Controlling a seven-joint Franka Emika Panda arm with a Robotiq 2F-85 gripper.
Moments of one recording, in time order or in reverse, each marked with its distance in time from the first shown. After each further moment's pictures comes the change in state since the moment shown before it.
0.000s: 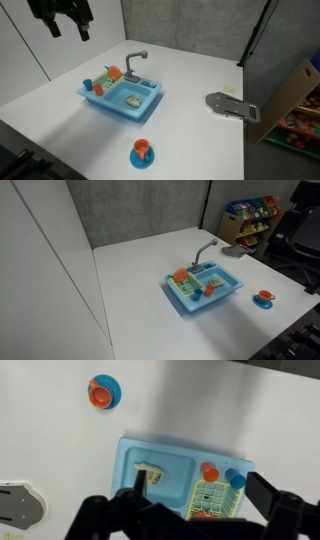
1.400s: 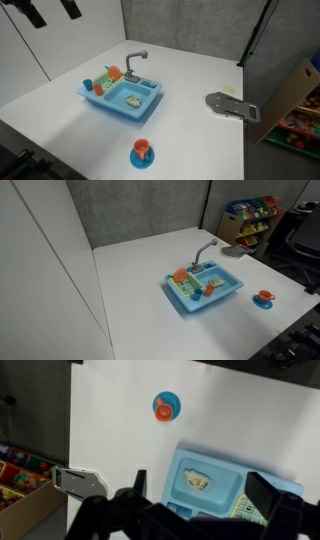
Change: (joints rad) arm -0.077 -0.322 -0.005 -0.148 -0.242 -0.061 -0.033
